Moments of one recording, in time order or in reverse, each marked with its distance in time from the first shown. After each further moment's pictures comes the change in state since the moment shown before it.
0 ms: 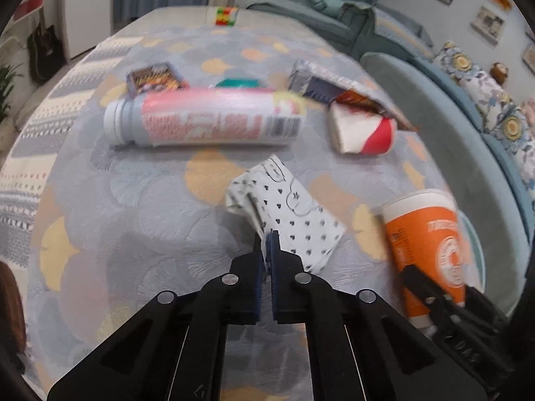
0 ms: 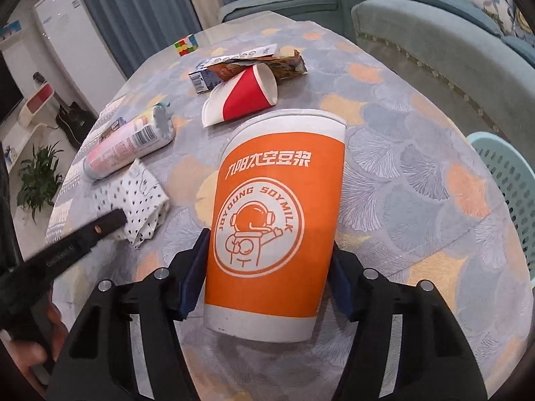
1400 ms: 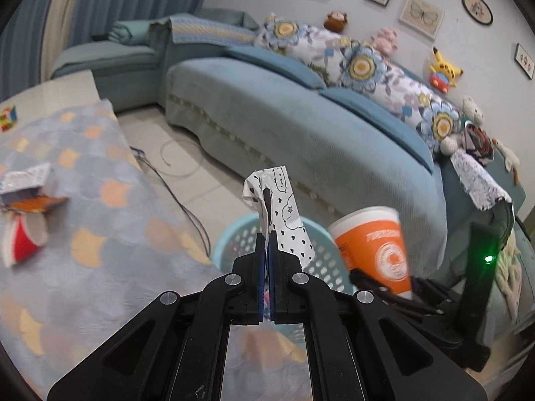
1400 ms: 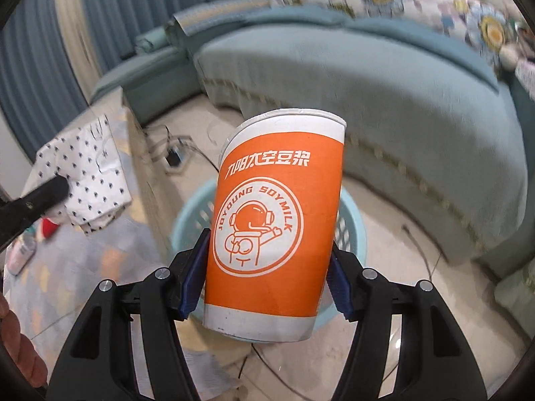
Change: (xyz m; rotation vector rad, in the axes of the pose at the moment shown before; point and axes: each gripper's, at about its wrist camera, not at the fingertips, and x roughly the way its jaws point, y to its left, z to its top) left arm 0.020 -0.329 -0.016 0.427 -0.040 -0.474; right arm -0.128 -0.290 -0.002 0.328 -0.152 -0.361
